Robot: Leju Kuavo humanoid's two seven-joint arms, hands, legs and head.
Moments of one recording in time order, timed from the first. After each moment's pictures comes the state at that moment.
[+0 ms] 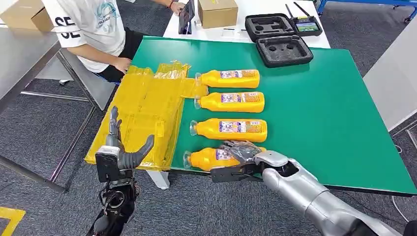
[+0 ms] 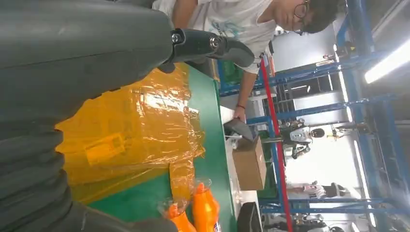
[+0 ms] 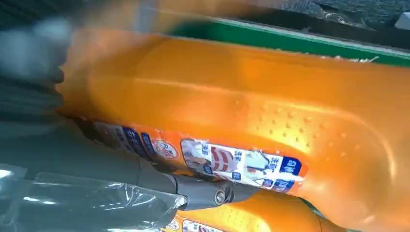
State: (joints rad) left arm -0.11 -0.10 -0.19 -1.40 -0.14 0.40 -0.62; right arm -0.69 -0.20 1.07 -0.94 0.71 0.19 -0.04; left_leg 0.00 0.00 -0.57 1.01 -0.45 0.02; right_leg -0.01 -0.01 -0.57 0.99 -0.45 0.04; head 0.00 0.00
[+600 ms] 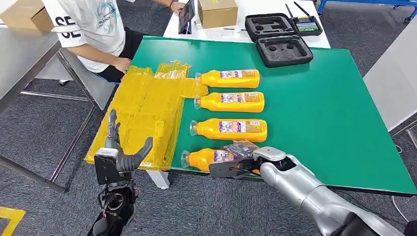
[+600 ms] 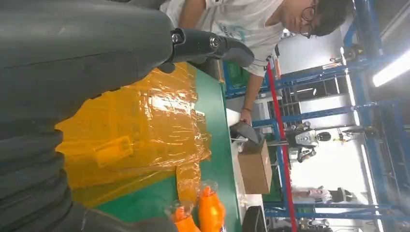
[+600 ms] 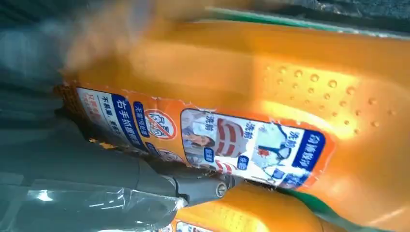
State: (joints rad) left arm -0.09 -0.10 -0.18 -1.40 -0.14 0.41 -0.62; right arm -0.72 -0.15 1.07 -0.86 0.70 0.19 -0.06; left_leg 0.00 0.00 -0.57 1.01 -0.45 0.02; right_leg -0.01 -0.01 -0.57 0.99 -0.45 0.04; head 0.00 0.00
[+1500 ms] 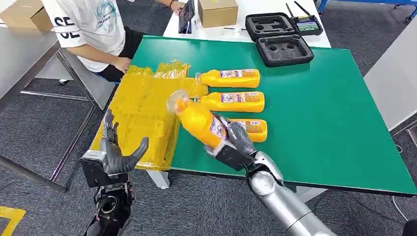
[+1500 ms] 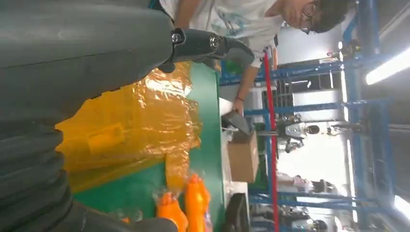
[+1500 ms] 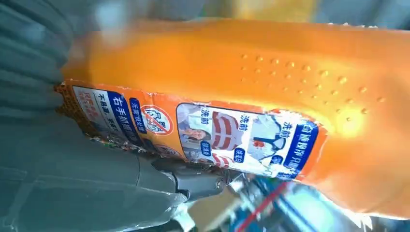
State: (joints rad) left arm -0.05 -0.10 -0.16 -1.50 -0.05 0.29 -0.60; right arm -0.44 -0.01 0.64 -1.11 0.41 -0.30 -0.43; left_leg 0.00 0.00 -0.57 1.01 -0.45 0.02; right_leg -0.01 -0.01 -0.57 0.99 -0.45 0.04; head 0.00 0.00
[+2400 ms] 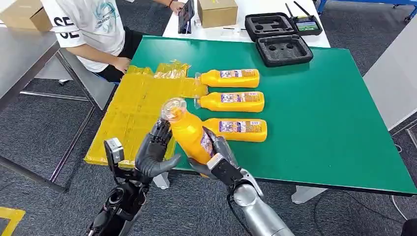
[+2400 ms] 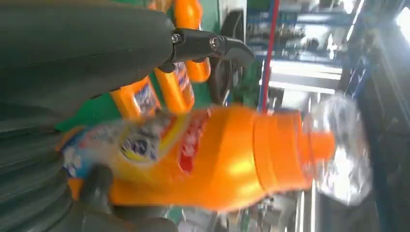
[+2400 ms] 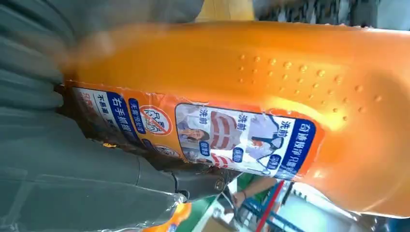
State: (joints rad) left arm -0.12 -0.09 -0.25 -1.45 0.19 -0.29 -0.49; right arm -0.34 0.14 0.51 -1.01 0.40 -0.23 -0.65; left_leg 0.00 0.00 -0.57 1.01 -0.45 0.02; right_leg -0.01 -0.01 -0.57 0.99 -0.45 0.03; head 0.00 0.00
